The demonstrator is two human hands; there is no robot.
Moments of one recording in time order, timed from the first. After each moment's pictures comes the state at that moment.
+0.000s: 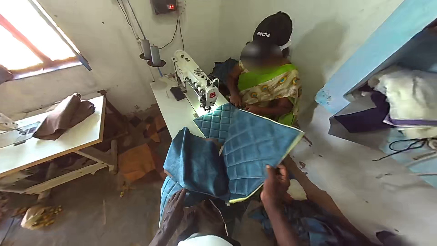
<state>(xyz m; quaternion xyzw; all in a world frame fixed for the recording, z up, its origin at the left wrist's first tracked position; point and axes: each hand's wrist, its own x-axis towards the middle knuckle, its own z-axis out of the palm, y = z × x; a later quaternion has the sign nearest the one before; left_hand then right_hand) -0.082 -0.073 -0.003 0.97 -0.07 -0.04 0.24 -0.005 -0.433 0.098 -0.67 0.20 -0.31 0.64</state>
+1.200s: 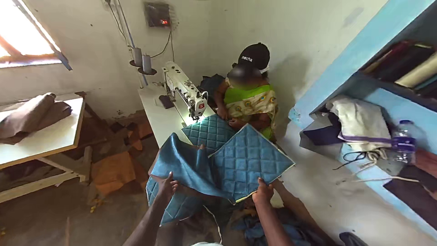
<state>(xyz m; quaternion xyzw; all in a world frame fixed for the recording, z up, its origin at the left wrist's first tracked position) 0.058 -0.093 -0.029 0.51 0.38 -0.14 0.76 0.024 -0.502 0.008 -0.55 0.43 -0.28 0.66</state>
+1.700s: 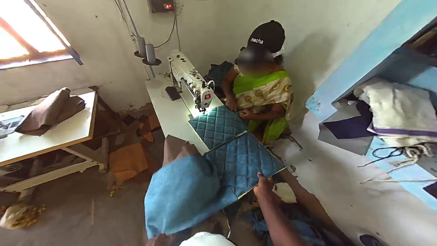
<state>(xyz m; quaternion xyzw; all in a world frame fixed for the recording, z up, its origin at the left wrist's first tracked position) -0.184 -0.098 0.018 0.59 0.49 -0.06 0.64 0.043 -0.501 -0.046 -0.54 0.46 -0.18 0.68</state>
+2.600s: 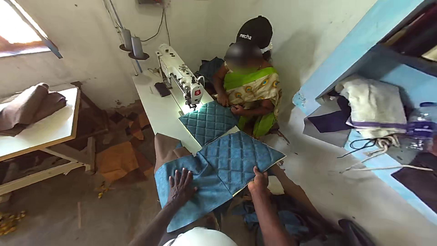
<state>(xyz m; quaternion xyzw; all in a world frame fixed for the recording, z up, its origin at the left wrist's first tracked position) -0.012 -0.159 -0.051 0.98 -0.10 -0.13 0.14 0.027 -0.509 -0.018 -0.47 0.40 -0.25 0.75</state>
